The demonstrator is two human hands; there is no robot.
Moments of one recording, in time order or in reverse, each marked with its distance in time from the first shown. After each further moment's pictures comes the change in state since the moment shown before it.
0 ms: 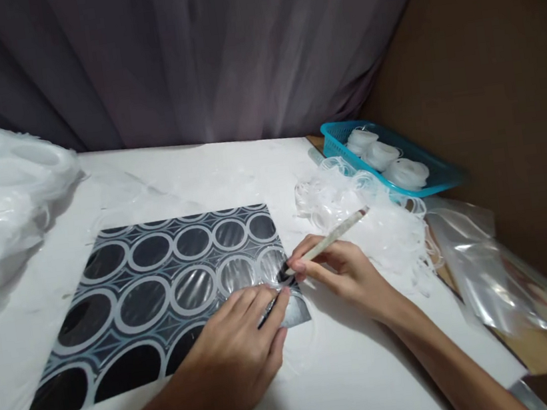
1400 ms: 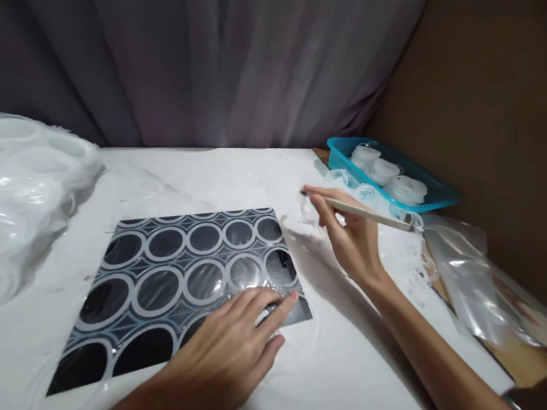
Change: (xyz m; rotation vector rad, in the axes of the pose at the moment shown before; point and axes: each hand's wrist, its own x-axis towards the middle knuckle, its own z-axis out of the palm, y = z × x) left_hand -0.017 -0.007 -0.009 -0.050 -0.116 -0.030; right_hand 0.044 -0.019 -0.003 -0.401 0.518 -0.226
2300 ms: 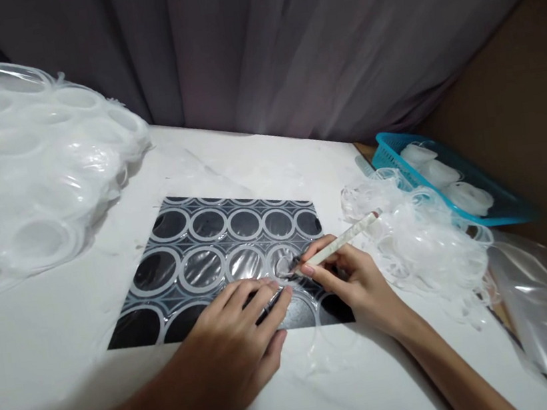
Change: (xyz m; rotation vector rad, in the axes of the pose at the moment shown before) left_hand -0.036 -0.008 -0.014 0.104 0.155 -0.172; right_hand -0.050 -0.007 0.038 0.404 -0.579 0.303
